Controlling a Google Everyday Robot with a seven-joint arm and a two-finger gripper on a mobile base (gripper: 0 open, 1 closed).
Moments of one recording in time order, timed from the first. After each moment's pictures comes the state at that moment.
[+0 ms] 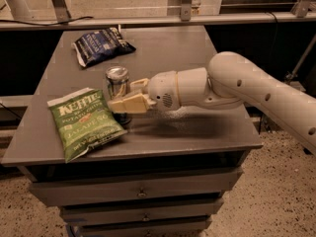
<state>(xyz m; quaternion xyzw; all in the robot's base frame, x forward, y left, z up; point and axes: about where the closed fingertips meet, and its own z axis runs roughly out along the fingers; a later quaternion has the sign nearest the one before) 0.528 0.080 0.868 -0.47 0.64 0.44 0.42</state>
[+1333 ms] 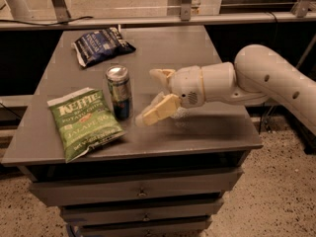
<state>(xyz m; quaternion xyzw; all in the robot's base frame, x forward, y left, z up) 0.522 0.033 0.880 -0.51 0.62 0.42 0.43</state>
